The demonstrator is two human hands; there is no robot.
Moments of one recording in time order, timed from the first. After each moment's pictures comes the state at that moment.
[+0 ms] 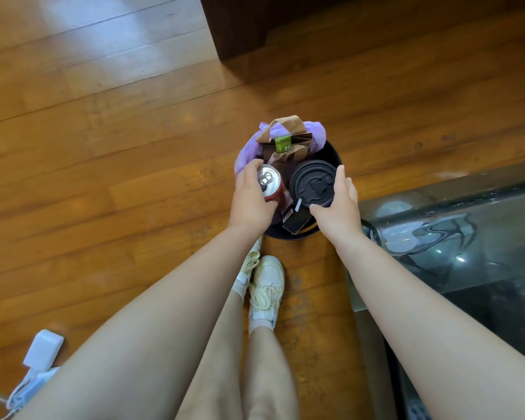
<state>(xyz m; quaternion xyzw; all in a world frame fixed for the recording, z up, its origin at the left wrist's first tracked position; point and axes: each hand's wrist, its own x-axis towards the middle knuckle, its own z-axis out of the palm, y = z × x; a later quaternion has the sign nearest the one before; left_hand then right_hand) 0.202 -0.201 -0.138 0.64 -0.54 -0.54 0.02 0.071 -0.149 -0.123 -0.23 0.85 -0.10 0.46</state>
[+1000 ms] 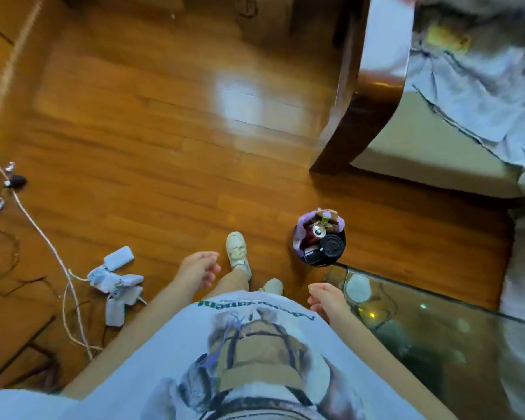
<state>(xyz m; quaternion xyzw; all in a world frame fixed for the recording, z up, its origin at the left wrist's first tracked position) 0.413 -0.059 0.242 0.79 -0.06 -0.59 0.18 0.151 -0.057 0.218 -0.19 0.77 -0.02 0.61</state>
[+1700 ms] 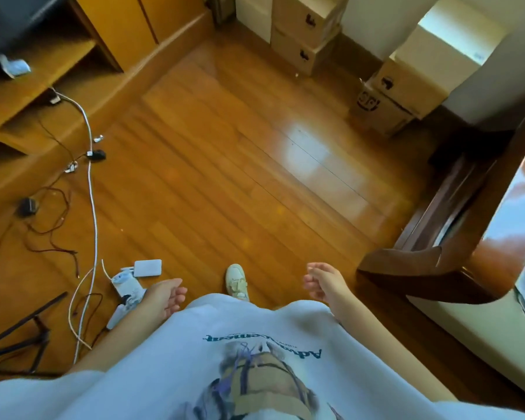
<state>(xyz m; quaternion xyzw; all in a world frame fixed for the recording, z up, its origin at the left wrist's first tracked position) 0.695 -0.124 0.238 0.77 0.25 -0.51 0.30 0.459 -0.336 0.252 -0.38 0.67 0.08 0.63</state>
